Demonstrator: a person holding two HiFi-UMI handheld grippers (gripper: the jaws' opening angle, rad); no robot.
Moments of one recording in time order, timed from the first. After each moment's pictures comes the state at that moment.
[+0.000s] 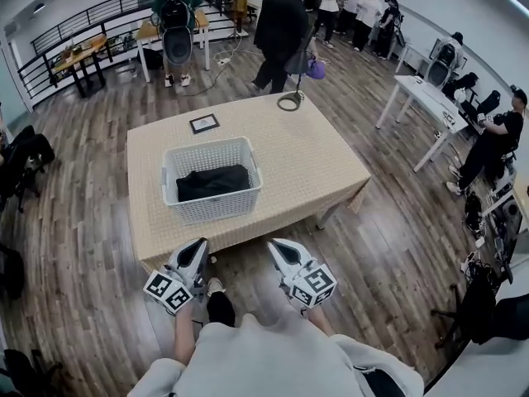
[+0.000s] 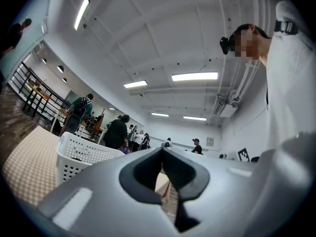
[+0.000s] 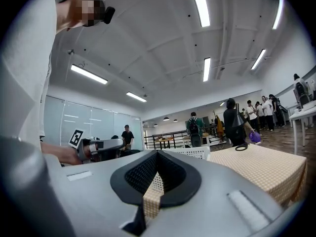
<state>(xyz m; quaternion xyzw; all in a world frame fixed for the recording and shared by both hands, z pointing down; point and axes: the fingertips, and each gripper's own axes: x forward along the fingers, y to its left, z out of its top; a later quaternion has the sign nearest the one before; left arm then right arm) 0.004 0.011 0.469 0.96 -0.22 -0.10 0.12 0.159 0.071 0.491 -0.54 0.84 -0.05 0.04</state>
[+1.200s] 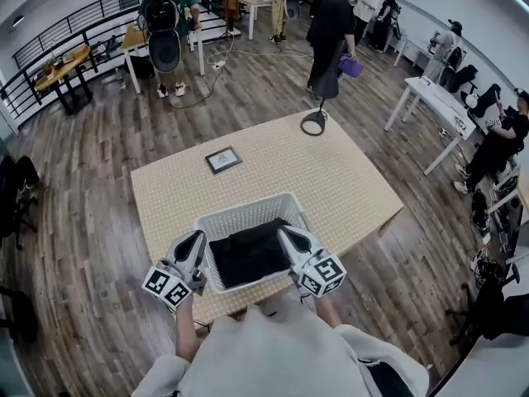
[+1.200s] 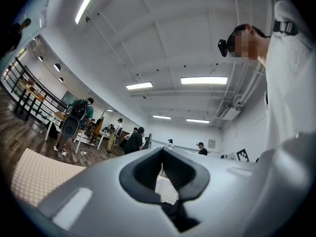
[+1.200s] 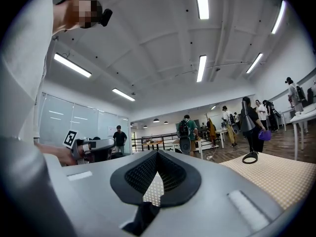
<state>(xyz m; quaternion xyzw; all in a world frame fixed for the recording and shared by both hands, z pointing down) -0.048 -0.325 0.432 0.97 -0.20 -0.11 0.11 0.138 -0.250 0.457 -0.59 0.80 -0.05 0.04</state>
